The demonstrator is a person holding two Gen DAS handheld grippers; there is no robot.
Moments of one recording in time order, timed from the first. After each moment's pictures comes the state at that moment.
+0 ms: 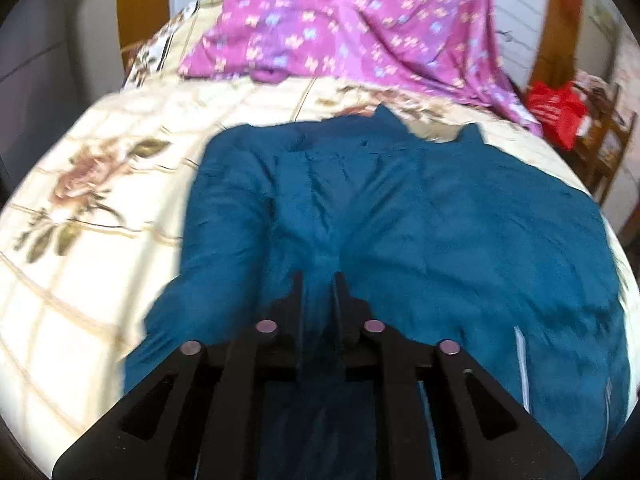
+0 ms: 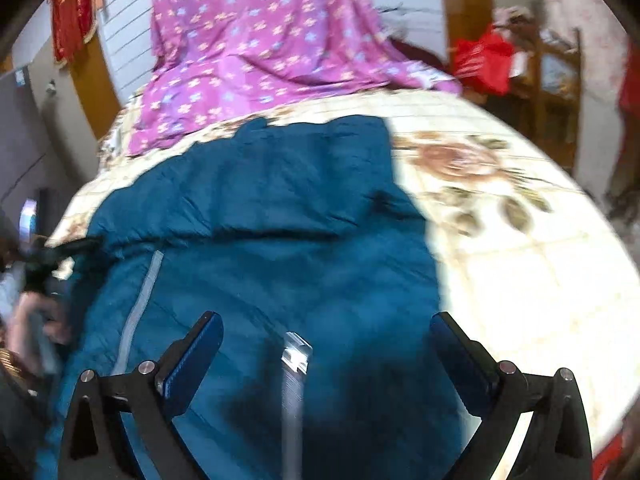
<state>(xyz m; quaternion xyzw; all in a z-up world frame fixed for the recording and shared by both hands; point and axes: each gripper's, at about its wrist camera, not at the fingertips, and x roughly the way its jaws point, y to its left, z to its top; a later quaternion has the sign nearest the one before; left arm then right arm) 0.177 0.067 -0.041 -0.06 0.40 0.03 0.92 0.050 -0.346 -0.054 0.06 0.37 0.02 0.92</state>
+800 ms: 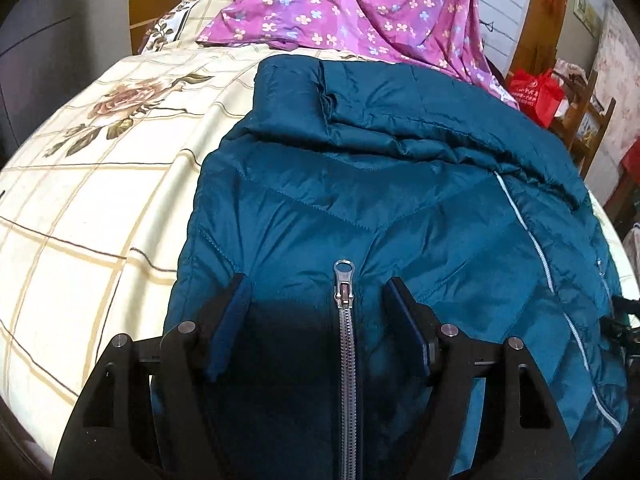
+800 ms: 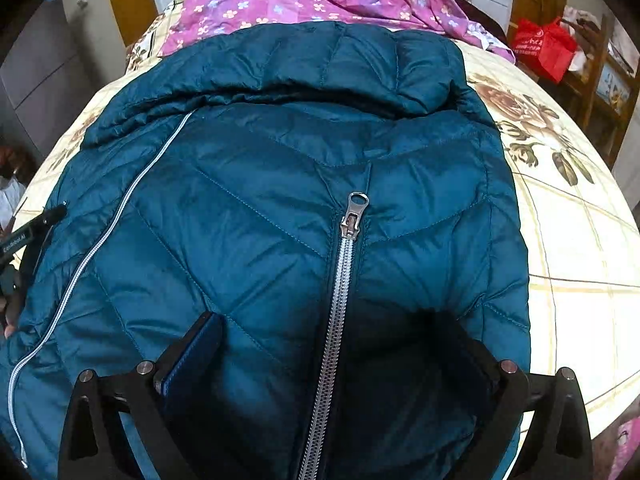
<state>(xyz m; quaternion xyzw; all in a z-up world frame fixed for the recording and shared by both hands) 0.048 0.091 -0.086 -0.07 0.41 0.01 0.91 0.057 -0.295 -0.109 -0.03 0.49 0.11 0.86</state>
